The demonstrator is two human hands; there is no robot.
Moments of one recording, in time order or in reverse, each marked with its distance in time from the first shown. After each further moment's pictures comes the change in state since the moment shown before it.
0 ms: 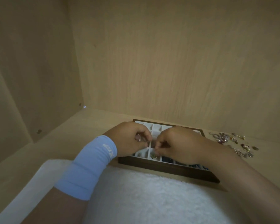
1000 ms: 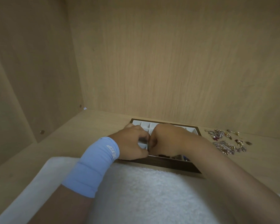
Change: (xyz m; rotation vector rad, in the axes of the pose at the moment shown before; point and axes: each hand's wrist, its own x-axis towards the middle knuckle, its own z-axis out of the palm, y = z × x) left_hand -0.010 0.014 0.008 0.163 -0.139 0.028; right_hand 0.012 -0.027 0.000 -0.068 -0.111 0.225
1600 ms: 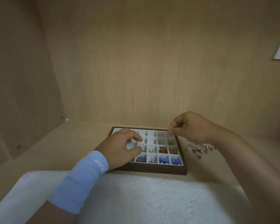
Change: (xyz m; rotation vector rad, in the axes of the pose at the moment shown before) left_hand 0.011 0.023 0.019 -0.109 0.268 0.049; right_hand -0.054 0.112 -0.039 0.398 0.289 0.130
